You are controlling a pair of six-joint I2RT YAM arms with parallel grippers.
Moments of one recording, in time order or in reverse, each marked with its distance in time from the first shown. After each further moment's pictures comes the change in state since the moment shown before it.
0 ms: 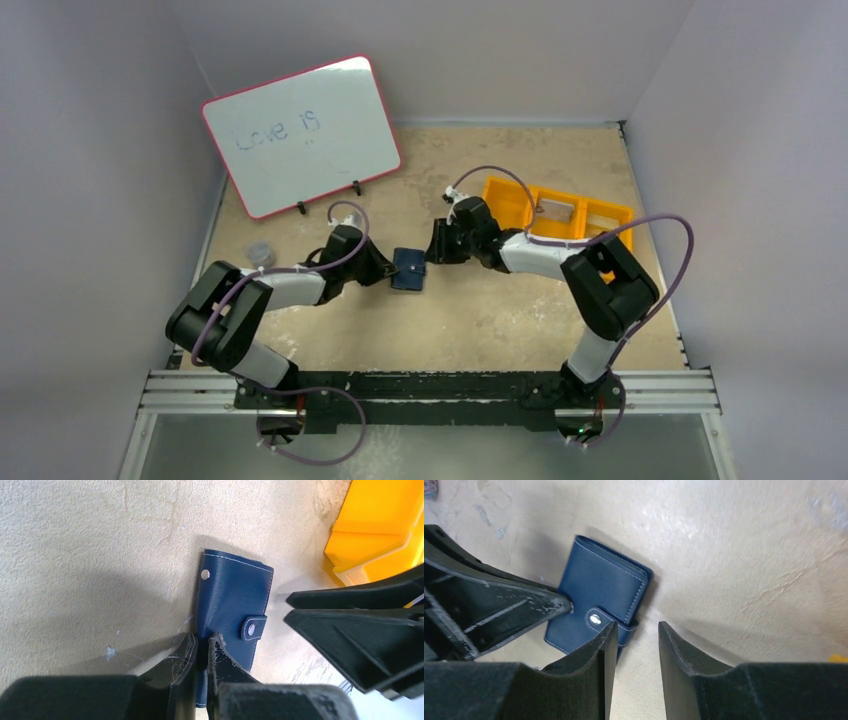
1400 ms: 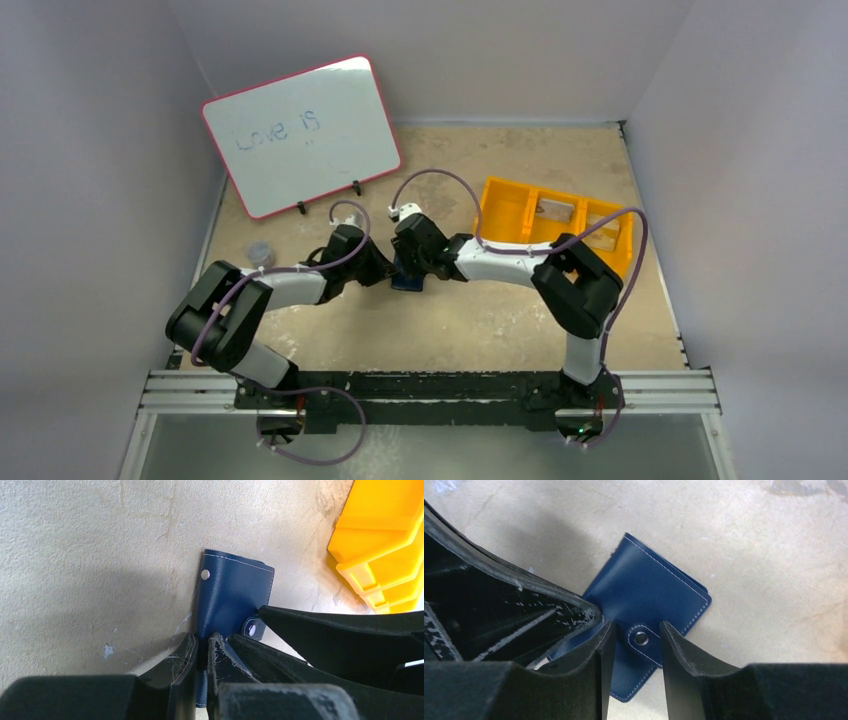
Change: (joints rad) left arm -0.006 0.000 0.018 -0.037 -0.006 0.008; right arm 0.274 0.119 0.268 -0.265 0.412 -0.248
